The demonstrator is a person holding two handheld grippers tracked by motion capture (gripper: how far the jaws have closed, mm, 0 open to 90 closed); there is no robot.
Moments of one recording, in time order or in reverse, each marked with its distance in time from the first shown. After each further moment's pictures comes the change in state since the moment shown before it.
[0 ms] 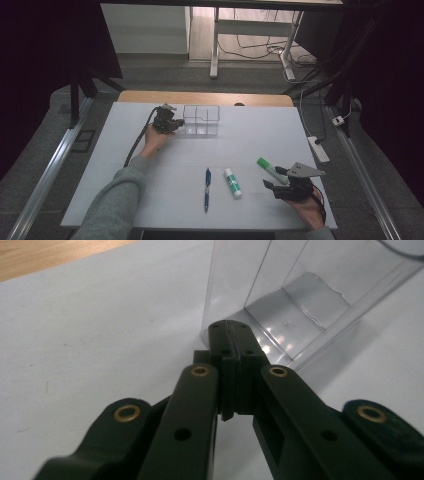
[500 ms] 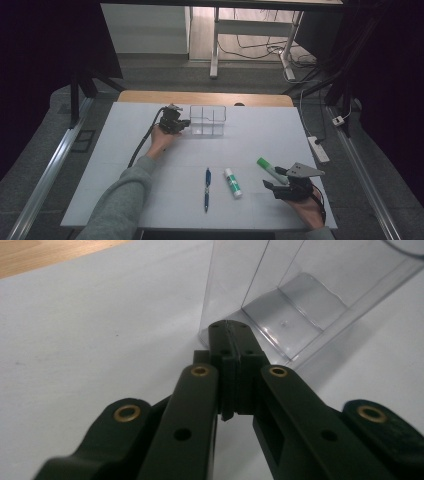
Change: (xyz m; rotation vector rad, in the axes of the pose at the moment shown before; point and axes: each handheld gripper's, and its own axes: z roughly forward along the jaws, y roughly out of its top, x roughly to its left) left arm -0.015 0.007 0.011 -0.006 -0.026 -0.001; right arm 0.000 0.000 0.000 0.004 0.003 0.001
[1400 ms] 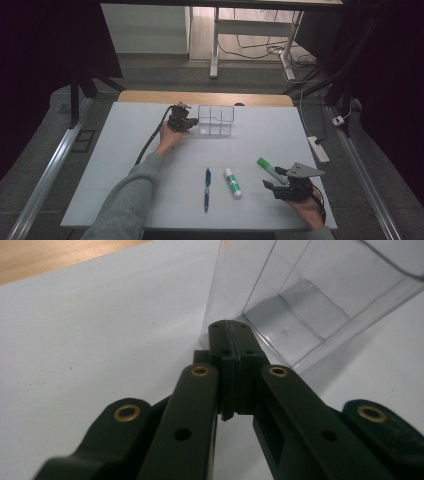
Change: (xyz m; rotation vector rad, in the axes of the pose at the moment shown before) left arm -0.016 0.017 0.017 0.005 -0.024 0.001; right arm 0.000 0.000 0.000 0.002 0.002 -0.001
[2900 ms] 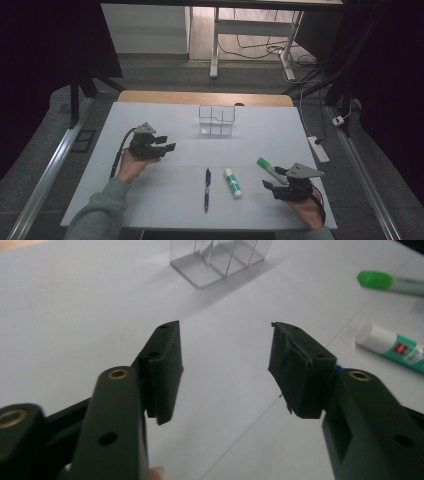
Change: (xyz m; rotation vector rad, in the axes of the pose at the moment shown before) left arm -0.020 -0.092 -0.142 -0.063 -0.059 0.061; right arm 0.003 0.001 0.000 -0.007 -0.013 -0.013
